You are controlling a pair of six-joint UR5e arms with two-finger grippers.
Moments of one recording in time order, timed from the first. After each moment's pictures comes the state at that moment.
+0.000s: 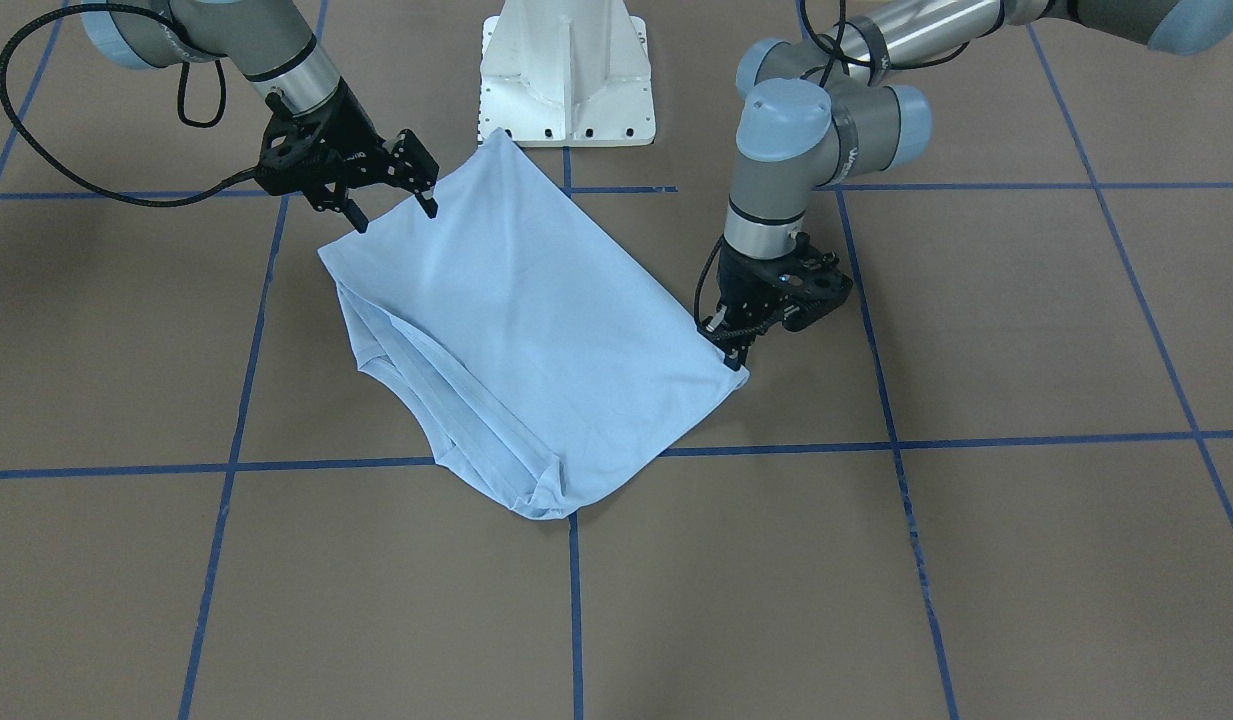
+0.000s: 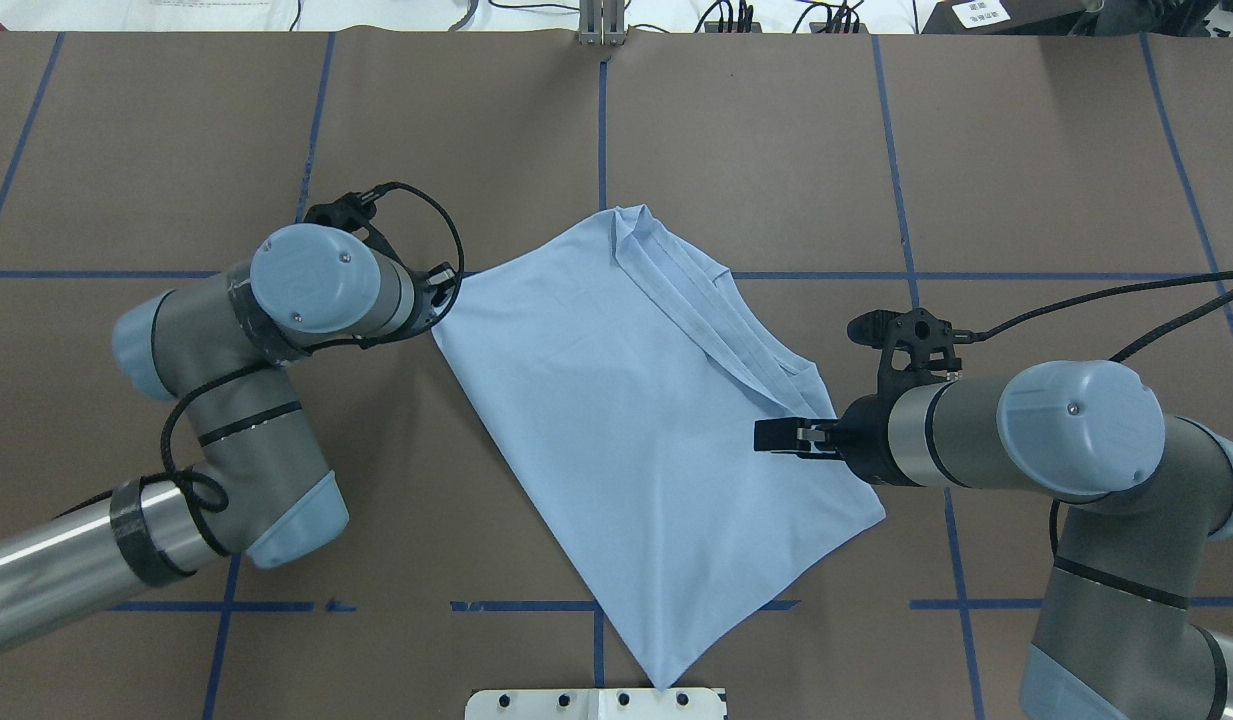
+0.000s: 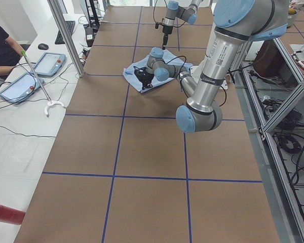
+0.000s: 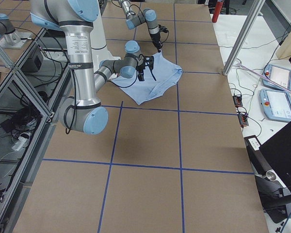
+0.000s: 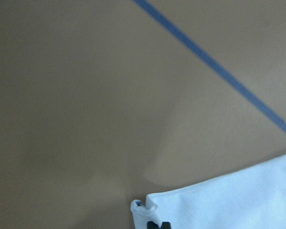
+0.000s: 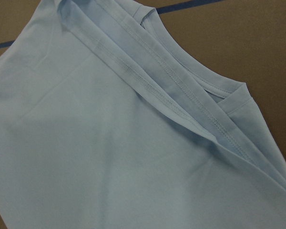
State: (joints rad) left arm -0.61 -2.11 -1.61 -1.85 -1.63 -1.76; right arm 0.45 -1.43 2.08 -1.13 1.76 1.39
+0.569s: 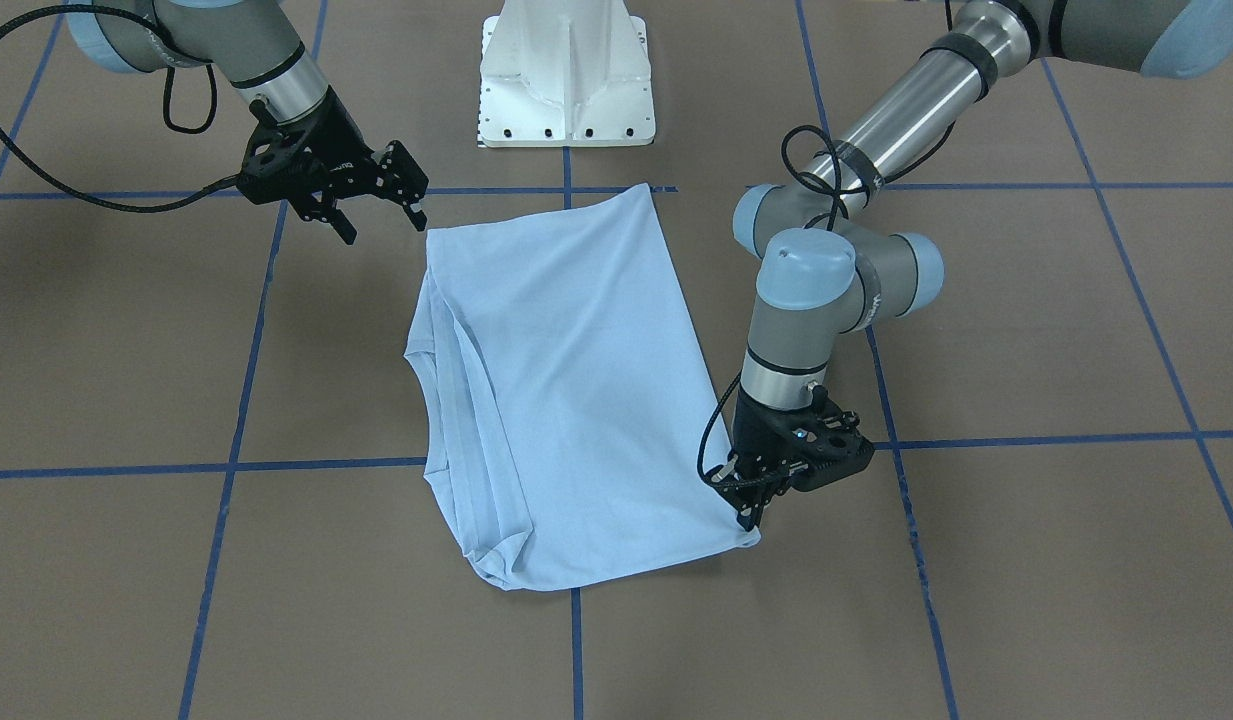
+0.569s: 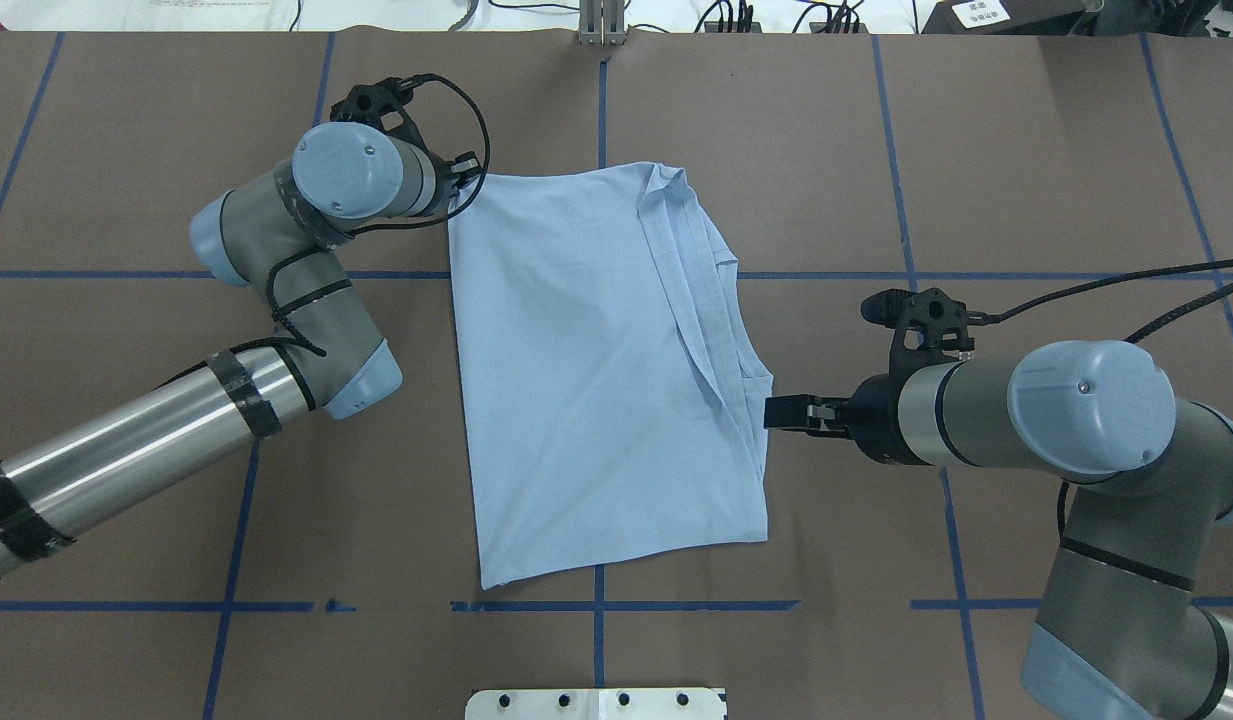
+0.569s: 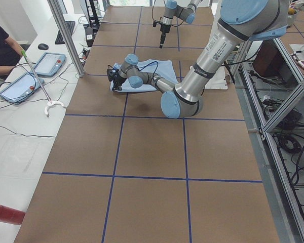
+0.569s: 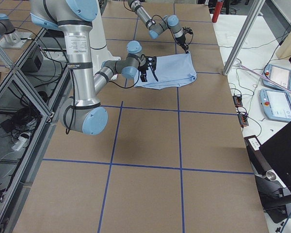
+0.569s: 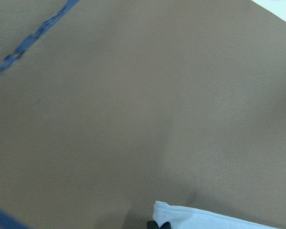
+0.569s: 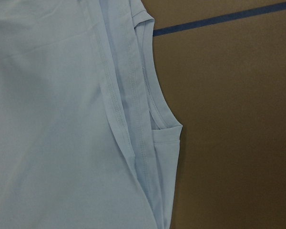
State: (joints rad) left arm -0.72 -2.34 -1.12 -2.27 -1.56 -1.48; right arm 0.48 -1.43 2.06 -1.13 1.76 1.39
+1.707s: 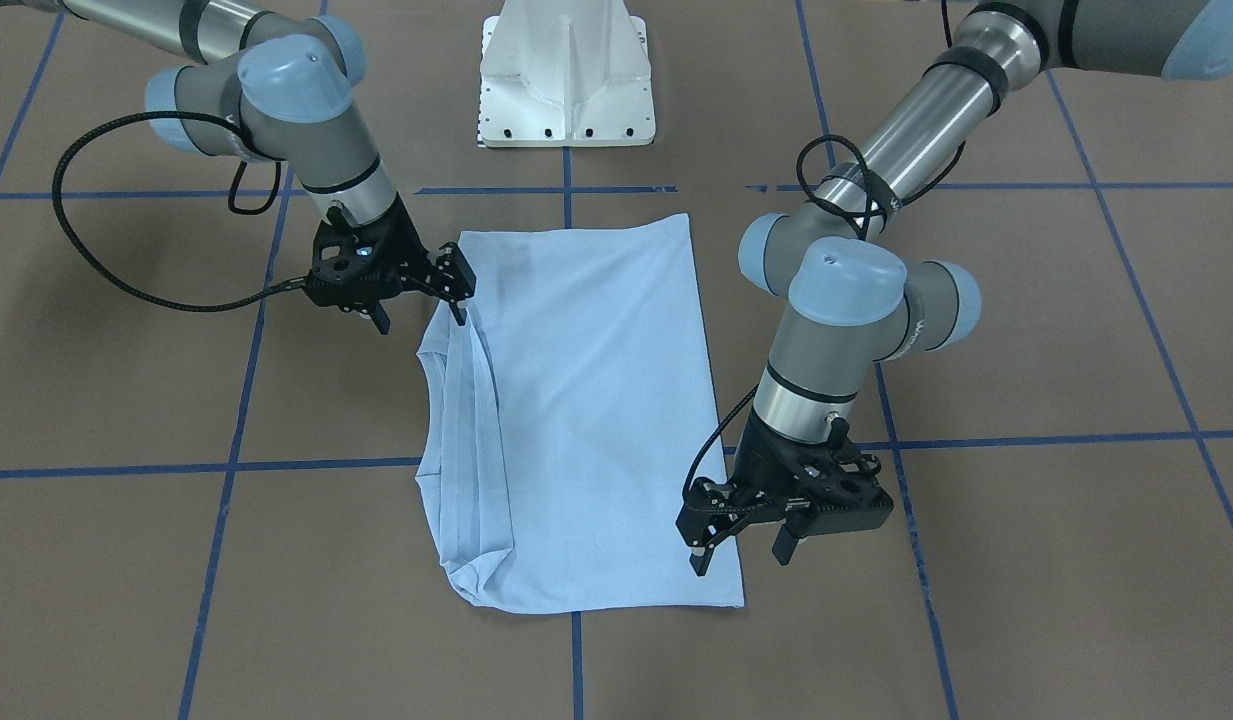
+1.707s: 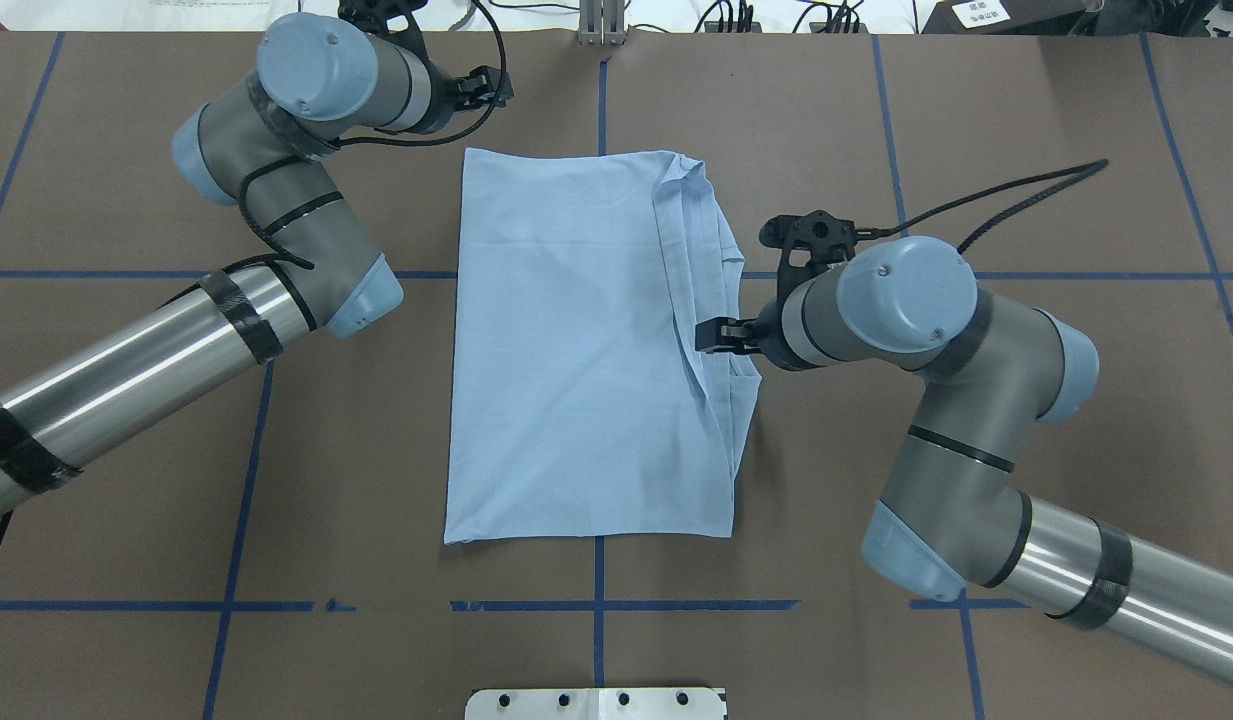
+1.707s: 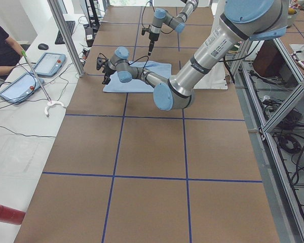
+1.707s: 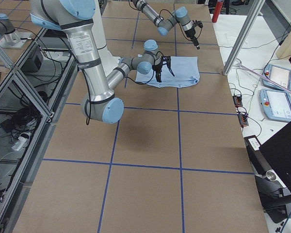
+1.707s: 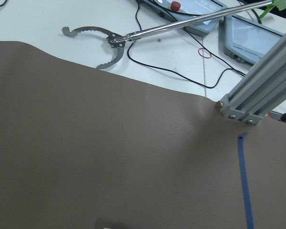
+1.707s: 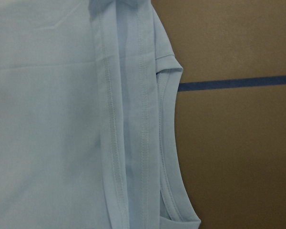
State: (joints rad) left arm -0.82 -2.36 -1.20 -2.28 -1.72 -1.30; right arm 0.56 -1.11 1.76 -1.30 1.77 1.18
